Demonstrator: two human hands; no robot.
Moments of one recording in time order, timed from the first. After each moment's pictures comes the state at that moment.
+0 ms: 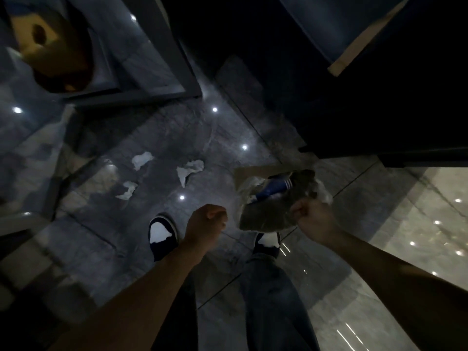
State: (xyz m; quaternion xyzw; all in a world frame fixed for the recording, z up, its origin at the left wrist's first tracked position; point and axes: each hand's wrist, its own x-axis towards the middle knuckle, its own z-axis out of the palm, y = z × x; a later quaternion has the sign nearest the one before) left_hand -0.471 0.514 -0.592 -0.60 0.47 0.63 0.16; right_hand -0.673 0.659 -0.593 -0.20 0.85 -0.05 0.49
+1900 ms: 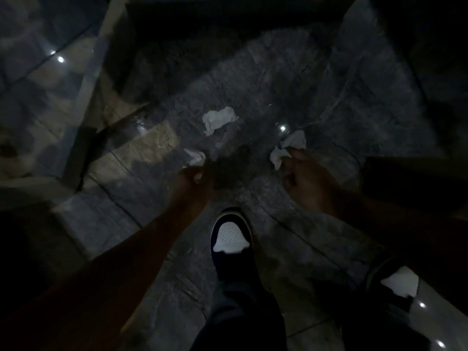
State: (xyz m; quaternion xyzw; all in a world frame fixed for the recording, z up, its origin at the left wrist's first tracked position) left_hand -0.250 0.359 -0.852 -0.68 0.50 0.53 0.09; right_hand -0.480 0.466 -0.873 -0.54 0.72 -0.03 0.43
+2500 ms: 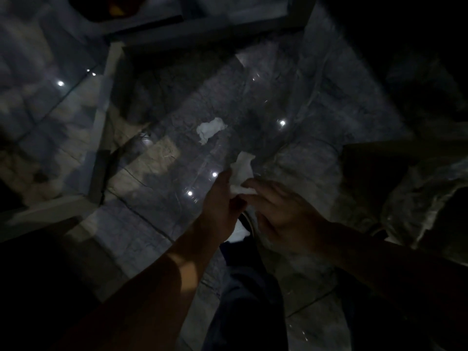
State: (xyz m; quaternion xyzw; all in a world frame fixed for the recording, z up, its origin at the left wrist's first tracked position) left_hand -0.314 0.394 -0.767 -0.62 0.12 0.77 -0.05; right_hand -0.433 0.498 -0.762 -0.67 0.64 -0.17 0.34
